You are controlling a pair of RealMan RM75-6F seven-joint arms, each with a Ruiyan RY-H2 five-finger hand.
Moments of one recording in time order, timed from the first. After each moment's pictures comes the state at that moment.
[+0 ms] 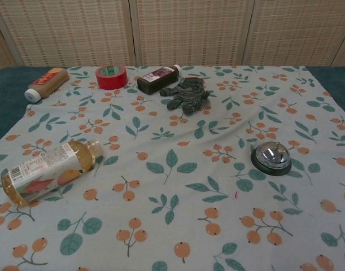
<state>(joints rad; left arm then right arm) -0.19 -1.12 0.07 -1.58 1.66 1.40 -0.08 0.05 -1.13 -0.03 -1.61 -1.63 1.50 -0.34</state>
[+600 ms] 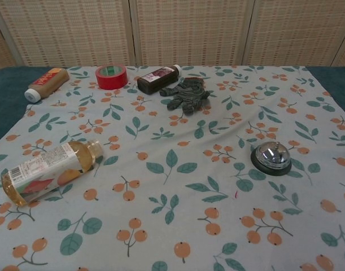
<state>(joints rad) -0.18 -1.11 0.06 -1.58 1.66 1.43 -0.11 0.15 -1.26 -0.02 -1.40 -1.78 1.47 -0.23</state>
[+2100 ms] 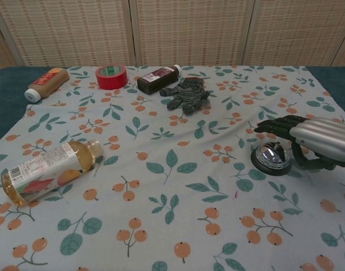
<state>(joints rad) -0.18 -1.10 0.06 -1.57 1.68 1.44 -0.15 0.54 -1.65 -0.03 -0.89 -1.69 1.09 0.13</state>
